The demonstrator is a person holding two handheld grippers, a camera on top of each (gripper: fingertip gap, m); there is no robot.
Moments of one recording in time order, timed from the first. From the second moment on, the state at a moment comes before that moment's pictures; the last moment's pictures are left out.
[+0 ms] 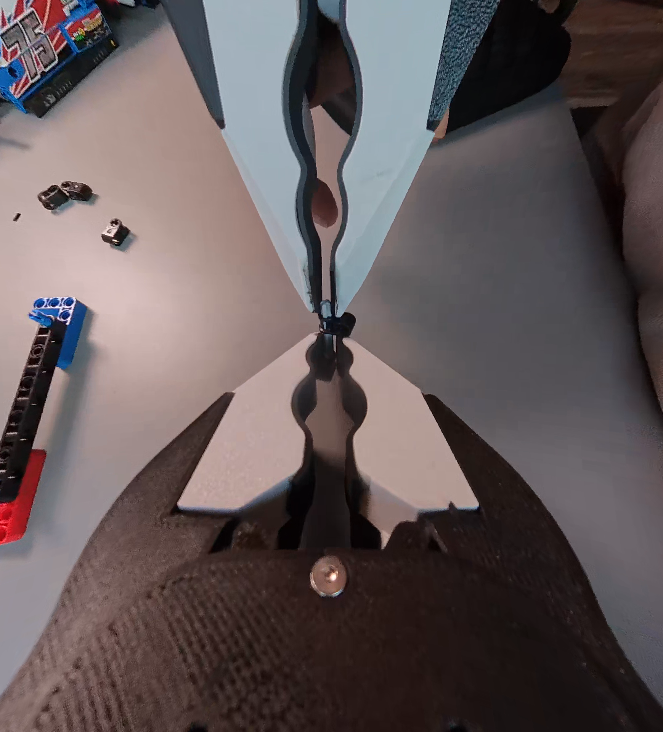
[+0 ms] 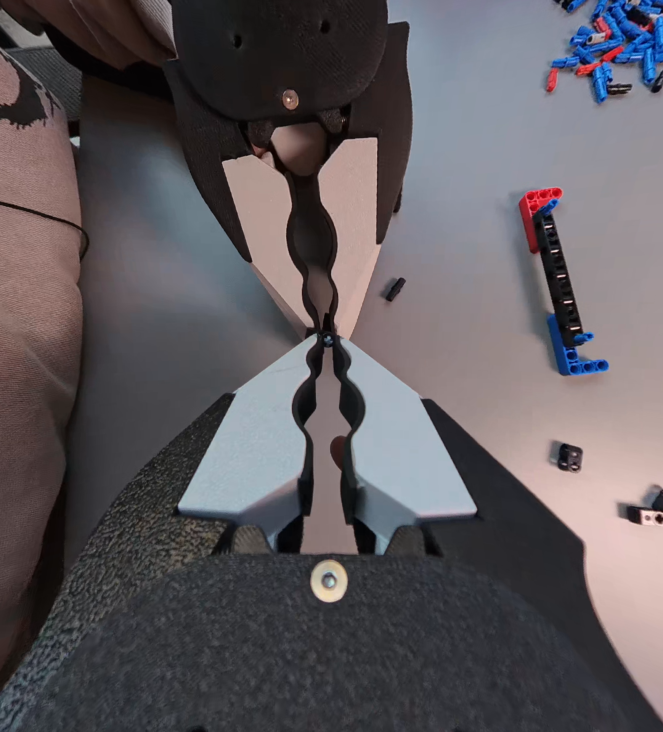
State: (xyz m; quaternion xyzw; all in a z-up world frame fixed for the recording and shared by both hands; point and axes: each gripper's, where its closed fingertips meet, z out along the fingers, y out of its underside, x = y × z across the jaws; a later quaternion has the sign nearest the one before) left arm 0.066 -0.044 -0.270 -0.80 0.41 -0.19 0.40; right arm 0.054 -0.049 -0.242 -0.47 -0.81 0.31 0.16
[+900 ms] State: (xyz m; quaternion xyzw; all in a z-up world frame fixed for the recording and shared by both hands) left arm 0.078 -0.054 -0.271 -0.79 0.43 -0.22 0.39; right arm 0.058 -0.060 -0.247 -0.46 -0.74 0.43 0.24
